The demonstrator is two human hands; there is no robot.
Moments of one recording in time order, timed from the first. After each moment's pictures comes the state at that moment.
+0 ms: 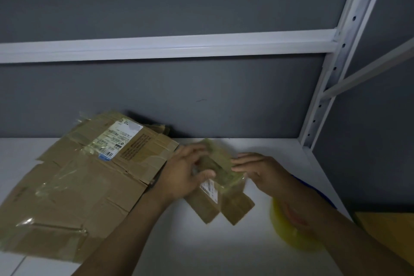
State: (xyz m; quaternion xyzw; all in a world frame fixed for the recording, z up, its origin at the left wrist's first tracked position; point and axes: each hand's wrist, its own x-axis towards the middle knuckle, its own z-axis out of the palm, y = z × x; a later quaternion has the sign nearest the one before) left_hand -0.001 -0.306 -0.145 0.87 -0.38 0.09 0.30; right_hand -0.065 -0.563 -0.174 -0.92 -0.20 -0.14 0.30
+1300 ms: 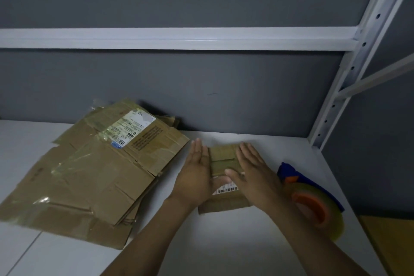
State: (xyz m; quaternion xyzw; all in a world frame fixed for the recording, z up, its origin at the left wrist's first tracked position) left_hand -0.035 -0.322 -0.160 0.95 -0.27 0.04 0.14; right_hand -0.086 -0.492 -0.154 -0.99 0.01 -0.02 0.17
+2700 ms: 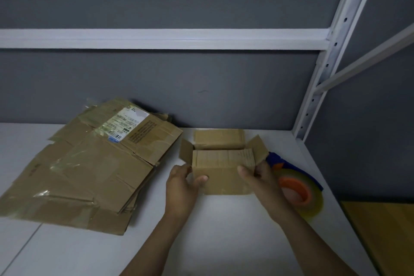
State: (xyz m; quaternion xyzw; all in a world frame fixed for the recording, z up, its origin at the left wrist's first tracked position) left_hand -0.081 -0.300 -0.192 0.85 -0.10 0.06 0.52; right_hand -0.145 -0.492 -0.170 -0.74 0.13 -0.09 0.65
